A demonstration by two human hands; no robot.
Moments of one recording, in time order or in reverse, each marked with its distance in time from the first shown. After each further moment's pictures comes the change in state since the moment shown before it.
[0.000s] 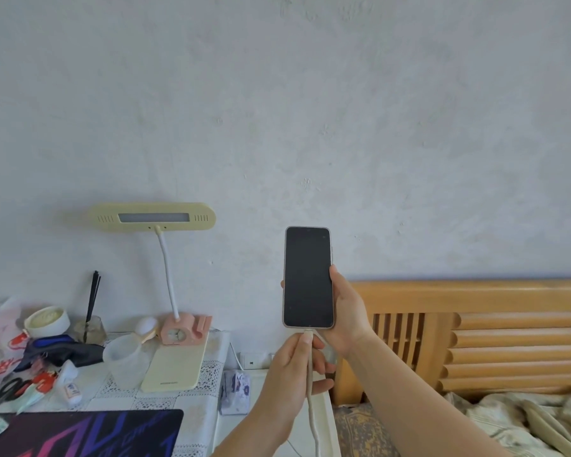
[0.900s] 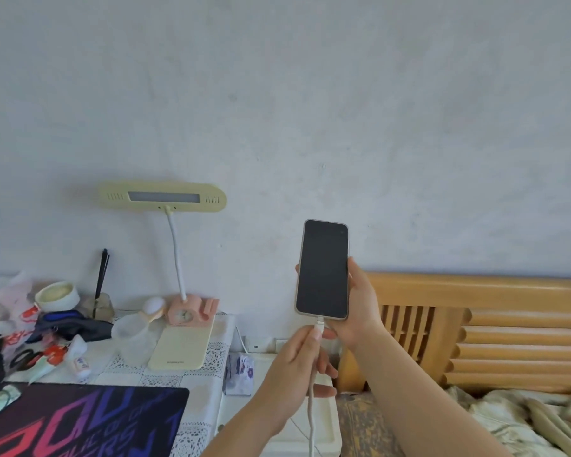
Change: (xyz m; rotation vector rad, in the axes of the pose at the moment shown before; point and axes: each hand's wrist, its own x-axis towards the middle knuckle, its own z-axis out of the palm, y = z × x) left_hand -0.003 -0.008 -0.020 0.048 -0.162 0.021; right_hand 0.003 0.005 0.005 0.035 -0.023 -0.024
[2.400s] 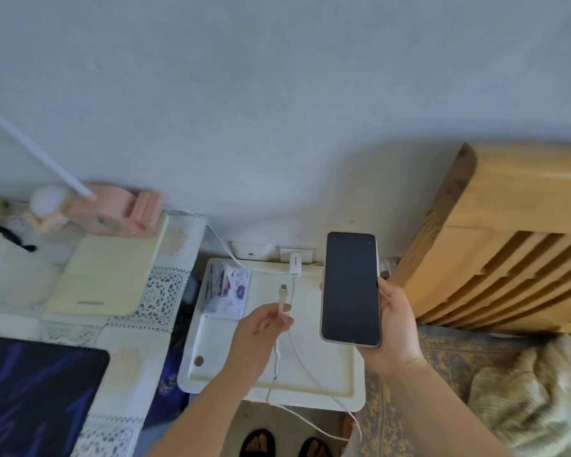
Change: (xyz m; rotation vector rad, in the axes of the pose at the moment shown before) left_hand 0.231 -0.300 -0.098 0.058 0.421 -0.429; right_hand 0.159 0.175 -0.302 0.086 0.449 0.448
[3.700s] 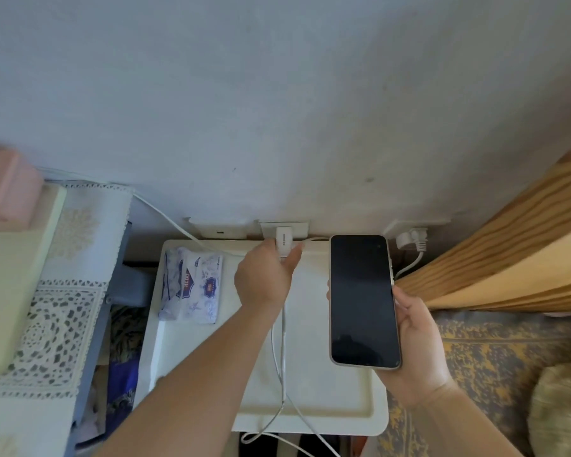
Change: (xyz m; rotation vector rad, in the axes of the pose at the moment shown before) left_hand 0.181 -0.052 0.052 0.965 0.327 0.264; right_hand 0.083 0.038 -0.068 0.032 0.073 0.104
